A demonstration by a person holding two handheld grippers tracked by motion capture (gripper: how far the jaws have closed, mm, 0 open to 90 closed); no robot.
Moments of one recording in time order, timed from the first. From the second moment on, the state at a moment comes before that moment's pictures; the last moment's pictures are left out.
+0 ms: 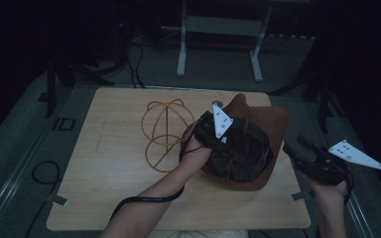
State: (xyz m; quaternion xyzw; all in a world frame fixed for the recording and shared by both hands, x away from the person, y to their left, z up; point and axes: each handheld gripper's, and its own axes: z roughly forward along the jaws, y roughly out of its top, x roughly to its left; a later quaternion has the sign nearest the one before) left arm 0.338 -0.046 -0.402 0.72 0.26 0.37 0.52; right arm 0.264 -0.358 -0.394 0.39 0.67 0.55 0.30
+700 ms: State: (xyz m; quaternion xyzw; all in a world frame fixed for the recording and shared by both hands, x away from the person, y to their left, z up) left arm 0.321 -0.003 -0.408 0.72 0.07 0.29 0.63; right arm 0.302 -0.375 -0.412 0.39 0.69 0.55 0.26
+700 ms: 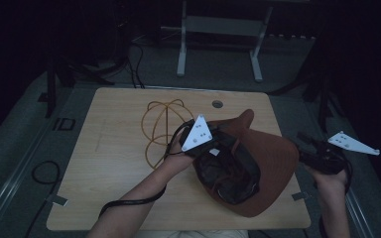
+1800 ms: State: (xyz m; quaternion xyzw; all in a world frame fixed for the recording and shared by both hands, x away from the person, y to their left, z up) left arm 0.297 -0.011 -0.412 0.70 0.00 0.24 0.67; right arm 0.295 -0.255 -0.429 0.19 0.74 0.63 0.14
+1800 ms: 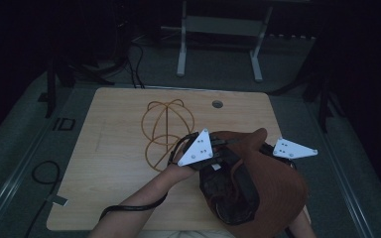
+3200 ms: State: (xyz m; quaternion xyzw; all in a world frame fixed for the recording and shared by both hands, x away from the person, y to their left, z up) left arm 0.298 0.038 -0.389 0.72 0.12 0.26 0.63; right arm 0.310 -0.291 -0.410 0.24 0.67 0.68 0.15
